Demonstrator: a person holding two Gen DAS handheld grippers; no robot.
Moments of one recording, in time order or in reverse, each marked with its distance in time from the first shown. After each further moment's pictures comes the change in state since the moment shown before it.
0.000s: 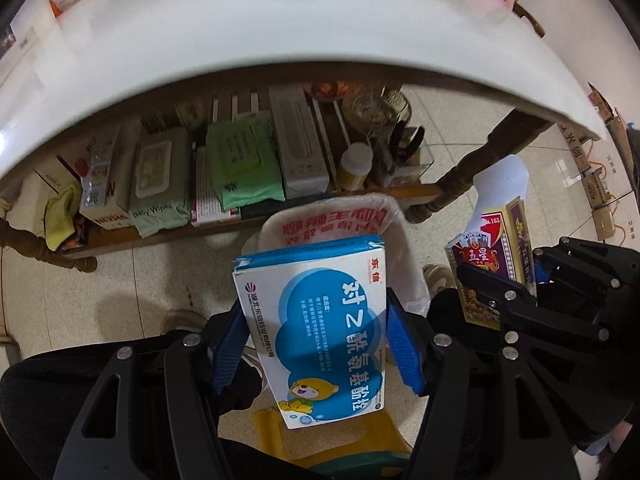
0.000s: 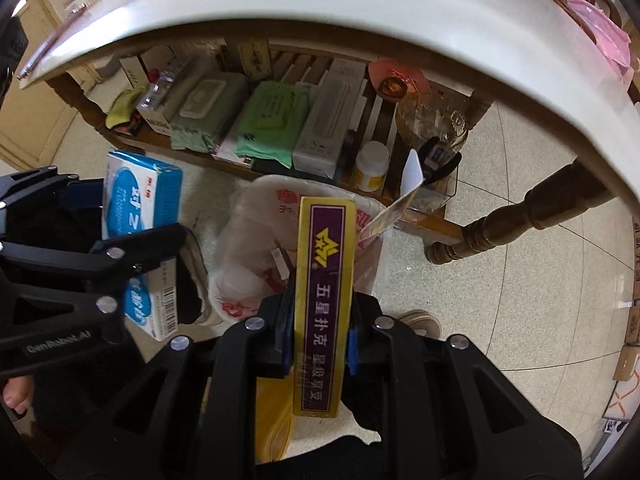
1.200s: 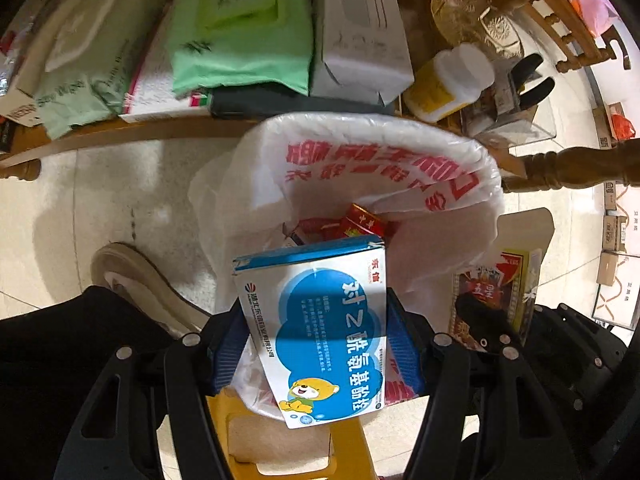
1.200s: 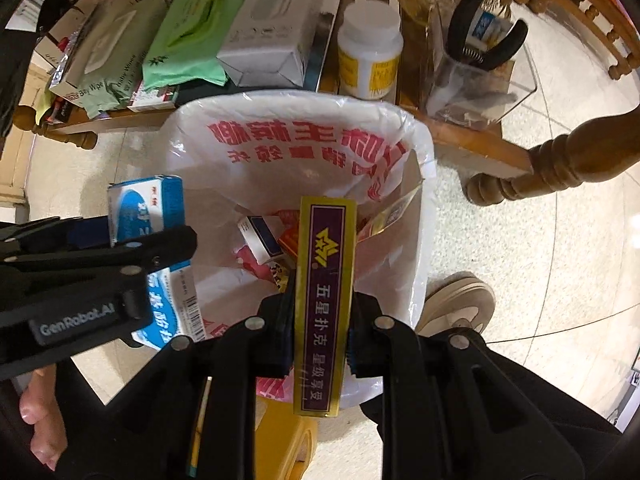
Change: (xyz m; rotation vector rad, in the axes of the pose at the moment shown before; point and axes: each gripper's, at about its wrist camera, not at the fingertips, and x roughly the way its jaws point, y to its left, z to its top) left arm 0.196 0.030 0.004 -0.242 0.293 -0.049; right arm 0.168 -0.036 -0.006 0.163 0.241 0.063
